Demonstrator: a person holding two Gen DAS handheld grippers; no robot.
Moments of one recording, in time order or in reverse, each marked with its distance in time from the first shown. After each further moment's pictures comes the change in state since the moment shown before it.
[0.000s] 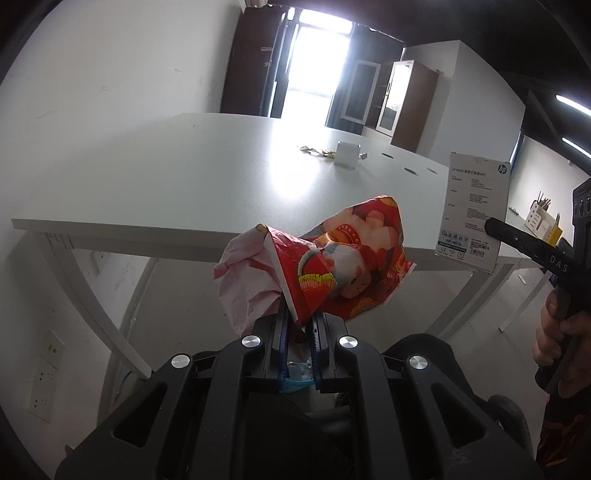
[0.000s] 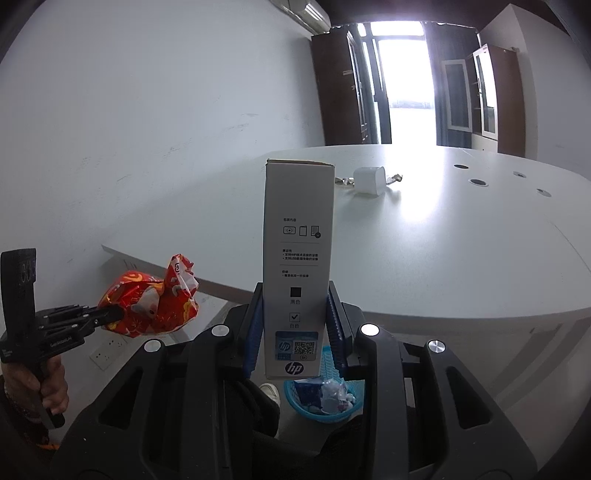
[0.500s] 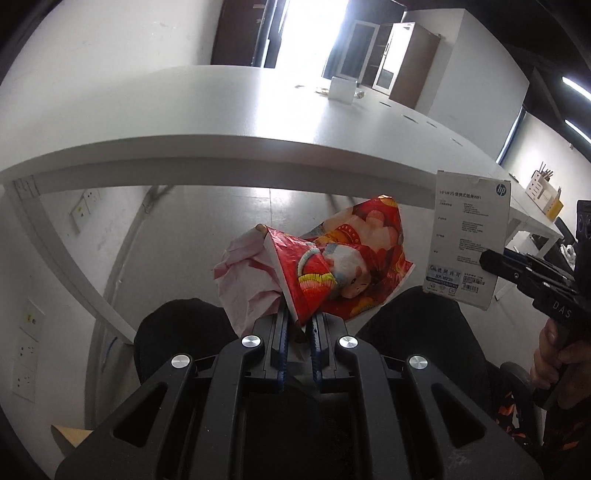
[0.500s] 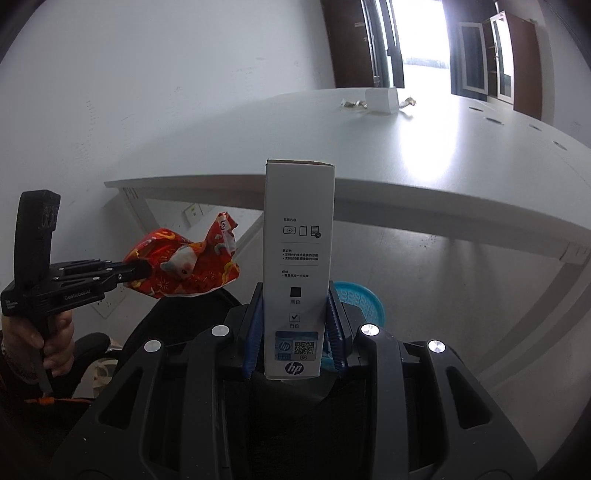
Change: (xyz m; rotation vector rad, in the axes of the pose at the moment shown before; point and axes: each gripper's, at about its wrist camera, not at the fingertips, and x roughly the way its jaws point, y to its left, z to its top) left arm 0.055 0.008 -0.067 -0.031 0.188 -0.040; right arm 0.035 -0.004 -0.092 -0.011 0.202 0.047
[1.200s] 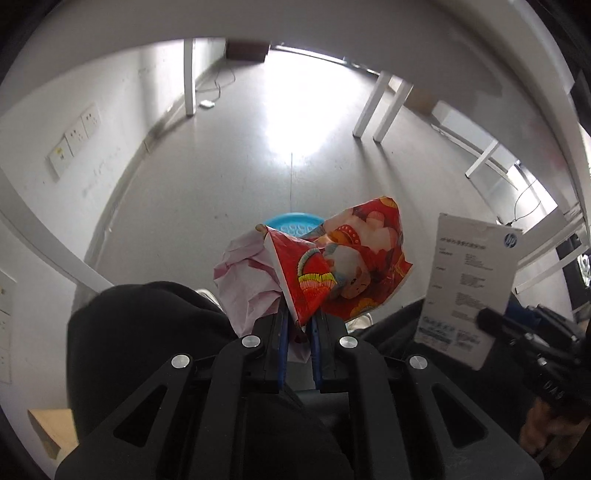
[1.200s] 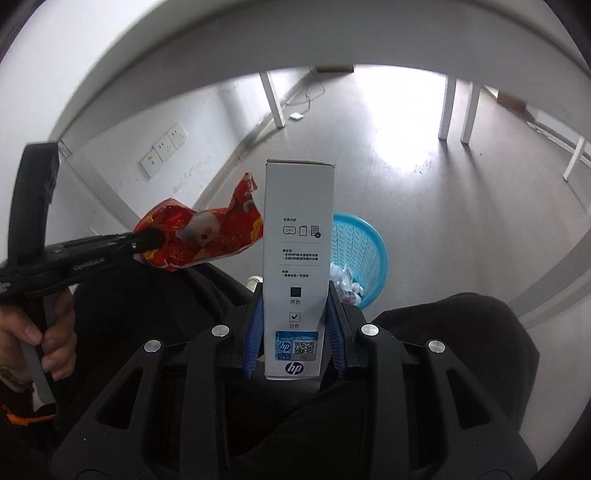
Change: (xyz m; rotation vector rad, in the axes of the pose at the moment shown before) left arm 0.163 0.035 0.015 -0.097 0.169 0.068; right arm 0.148 -0.029 -0.053 0.100 0.253 -0.078
